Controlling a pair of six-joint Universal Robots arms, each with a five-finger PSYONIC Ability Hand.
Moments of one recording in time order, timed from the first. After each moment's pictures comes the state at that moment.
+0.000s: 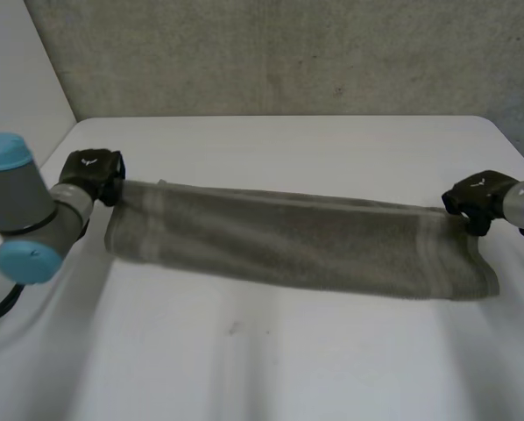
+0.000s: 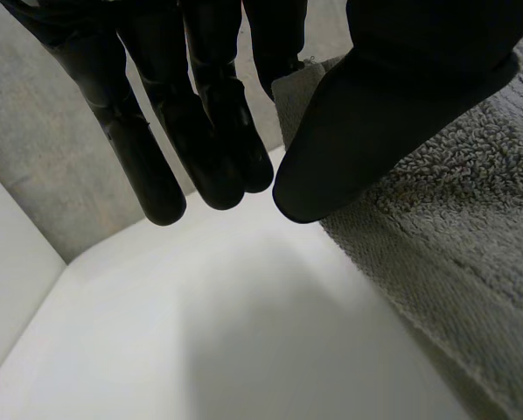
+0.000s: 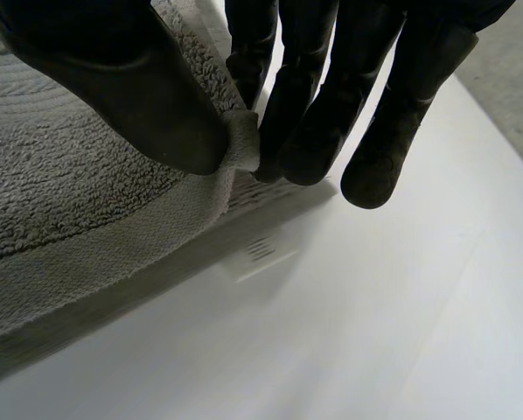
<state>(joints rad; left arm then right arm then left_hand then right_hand) 4.56 -2.33 -1.18 3.33 -1.46 3.37 1.57 -0.76 0.89 0.50 1.28 2.31 1.20 1.22 1.22 1.22 1.03 1.33 1.31 1.34 1.34 1.16</state>
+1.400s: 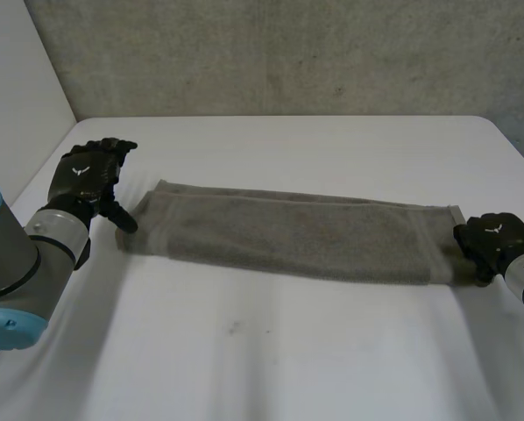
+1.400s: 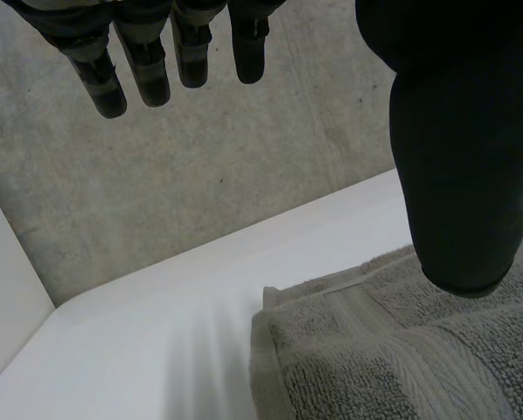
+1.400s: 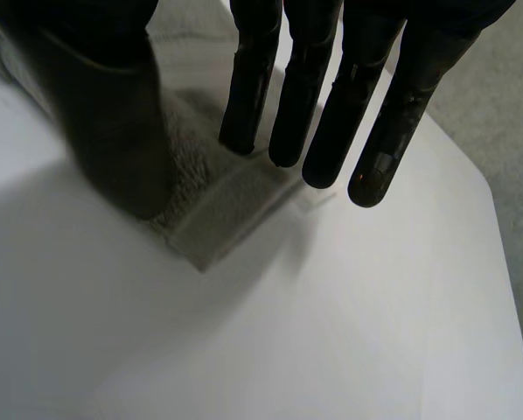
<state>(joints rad) 4.51 -1.90 -1.74 3.58 -1.47 3.21 1.53 -1.13 1.77 -0.20 1.34 2.47 0.17 0.17 0.17 0.17 0.03 0.85 0.85 0.85 0.84 0.67</state>
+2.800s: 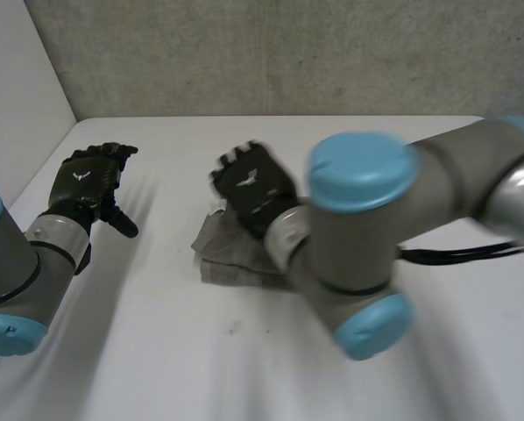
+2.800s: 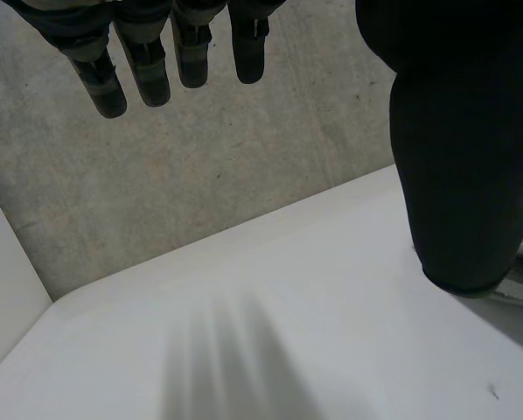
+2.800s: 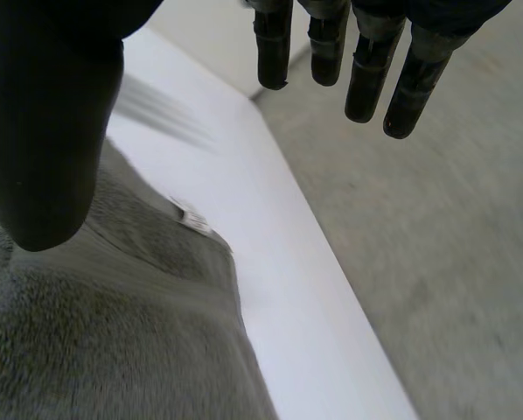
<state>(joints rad) 4.51 -1.90 -1.77 3.60 -1.47 3.21 2.38 -0.92 1.04 0.04 1.56 2.53 0.17 0.17 0.17 0.17 0.04 0.24 0.24 0.24 0.26 0.06</state>
